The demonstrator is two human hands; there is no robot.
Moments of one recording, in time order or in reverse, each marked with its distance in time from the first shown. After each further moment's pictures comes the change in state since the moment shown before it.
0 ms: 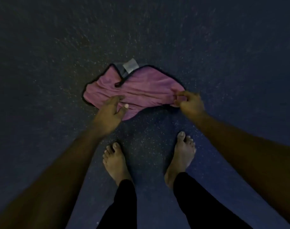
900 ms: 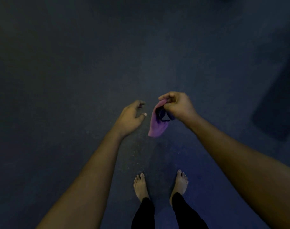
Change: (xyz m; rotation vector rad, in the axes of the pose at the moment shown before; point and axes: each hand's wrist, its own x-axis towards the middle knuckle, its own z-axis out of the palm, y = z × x) left_hand -0.233 0.334 -0.345 0.004 0.281 0.292; right_hand -0.351 -0.420 -0.259 0.157 -0.016 -0.593
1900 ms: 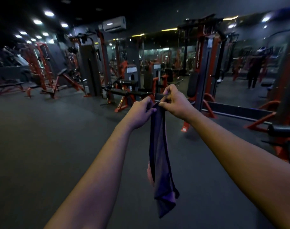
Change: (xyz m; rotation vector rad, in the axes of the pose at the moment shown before) left_hand -0.100 0.434 -0.336 0.254 0.467 0.661; right_hand -0.192 -0.474 -0.235 -0.187 0.360 -0.866
